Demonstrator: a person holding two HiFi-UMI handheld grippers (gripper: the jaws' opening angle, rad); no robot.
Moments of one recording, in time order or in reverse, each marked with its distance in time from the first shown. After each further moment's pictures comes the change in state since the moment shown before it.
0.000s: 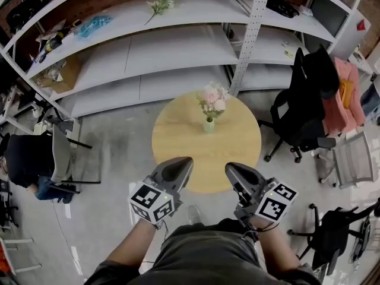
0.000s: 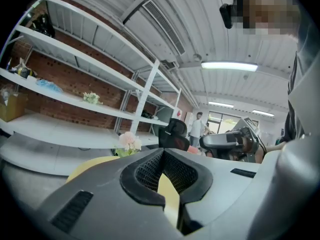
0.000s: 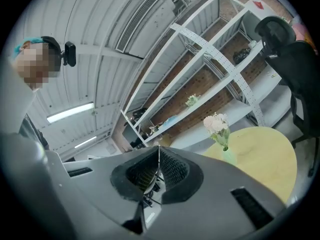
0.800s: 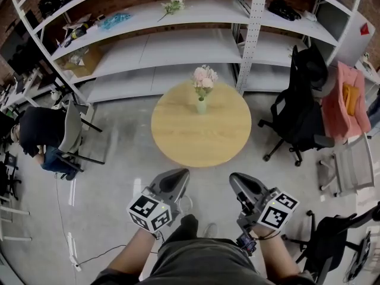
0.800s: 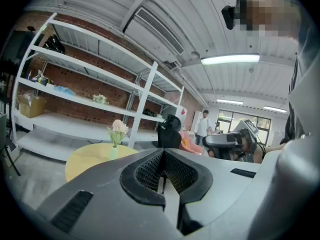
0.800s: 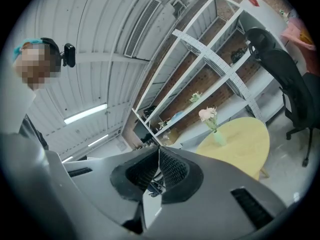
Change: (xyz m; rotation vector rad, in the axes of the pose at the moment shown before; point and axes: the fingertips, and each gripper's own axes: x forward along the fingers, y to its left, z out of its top) left arm -0.057 -0.194 -0.068 -0.016 -0.003 0.153; right arm -0.203 0.034 -0.050 0.026 0.039 0.096
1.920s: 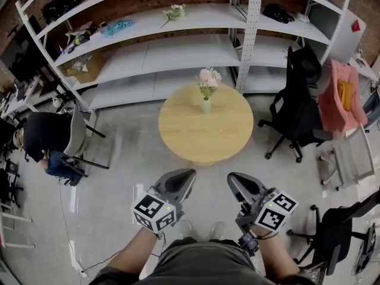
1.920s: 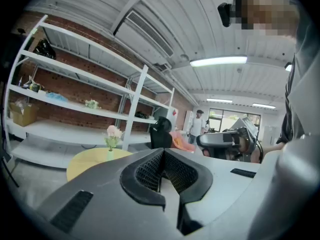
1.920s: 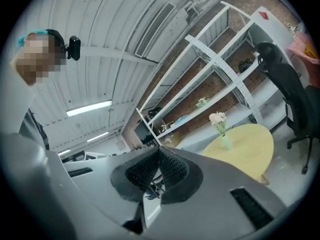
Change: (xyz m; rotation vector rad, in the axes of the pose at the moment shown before) left arm -0.058 -0.026 0.012 0.067 -0.006 -0.086; right arm 0.002 0.078 -0.023 -0.091 -0.048 -0.003
